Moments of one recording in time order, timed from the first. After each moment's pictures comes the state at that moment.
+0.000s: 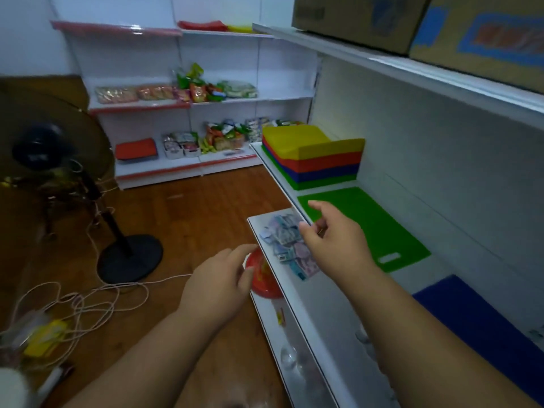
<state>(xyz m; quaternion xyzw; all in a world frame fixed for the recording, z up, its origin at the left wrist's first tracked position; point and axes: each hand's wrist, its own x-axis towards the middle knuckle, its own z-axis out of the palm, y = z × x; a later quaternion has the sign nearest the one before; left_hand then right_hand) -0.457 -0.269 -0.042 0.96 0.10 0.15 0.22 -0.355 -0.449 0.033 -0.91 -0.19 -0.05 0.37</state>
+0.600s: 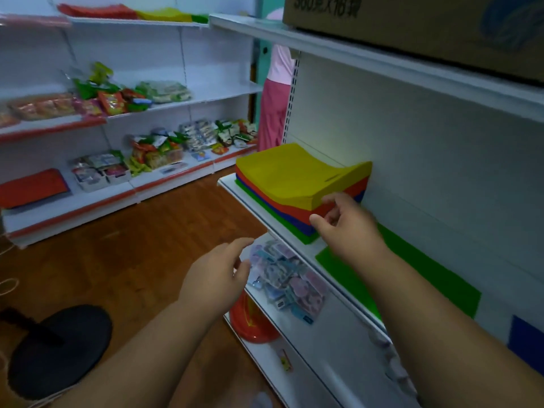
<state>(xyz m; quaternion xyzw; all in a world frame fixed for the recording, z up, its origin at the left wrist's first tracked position) -0.199 -0.082 -0.044 0.96 -0.02 0.09 0.28 -0.143 -0.305 0.036 -0.94 -0.01 -0.06 0.32</state>
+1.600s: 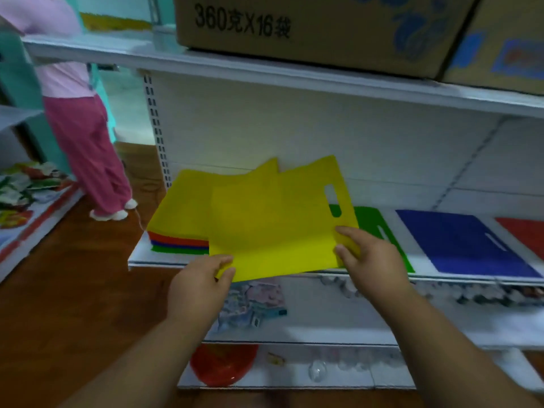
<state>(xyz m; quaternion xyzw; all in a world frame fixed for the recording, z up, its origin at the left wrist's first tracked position) 0.004 -0.012 -0.048 0.89 -0.30 -0.04 0.33 -0.182 -0.223 0.022 -0.89 0.36 -0.18 0.21</state>
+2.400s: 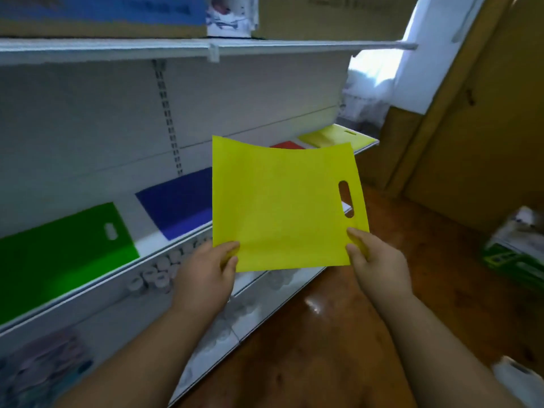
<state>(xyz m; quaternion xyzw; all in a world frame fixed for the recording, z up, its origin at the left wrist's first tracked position) -0.396 -0.314 -0.041 0.68 -0.64 -0.08 0.34 -0.688 -0.347 -0.016 -0.65 0.67 -0.32 0.14</state>
